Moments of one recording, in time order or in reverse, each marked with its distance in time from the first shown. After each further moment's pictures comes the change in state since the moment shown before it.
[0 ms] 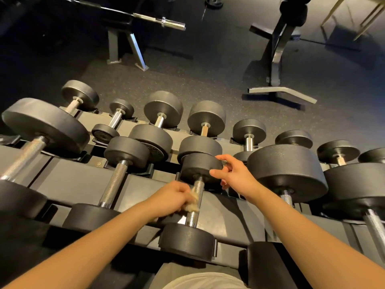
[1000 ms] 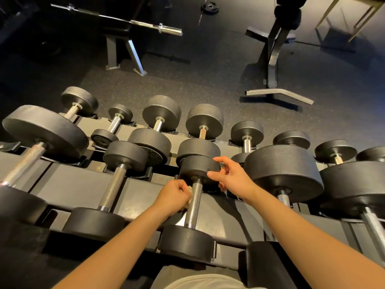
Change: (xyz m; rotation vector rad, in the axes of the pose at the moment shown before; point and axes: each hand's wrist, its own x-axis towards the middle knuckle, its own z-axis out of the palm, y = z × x) left_hand 0.023 -0.009 0.017 -0.115 0.251 -0.056; right_hand -0.008 -0.008 0.002 -0.062 0.021 0.050
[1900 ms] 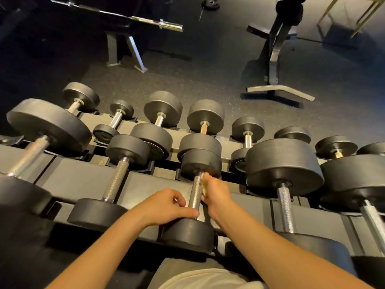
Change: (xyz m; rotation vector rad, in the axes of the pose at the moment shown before) left_hand -0.046 -0.010 -0.026 0.311 -0.242 0.011; right_hand -0.018 -0.006 0.091 0.847 0.373 0.542
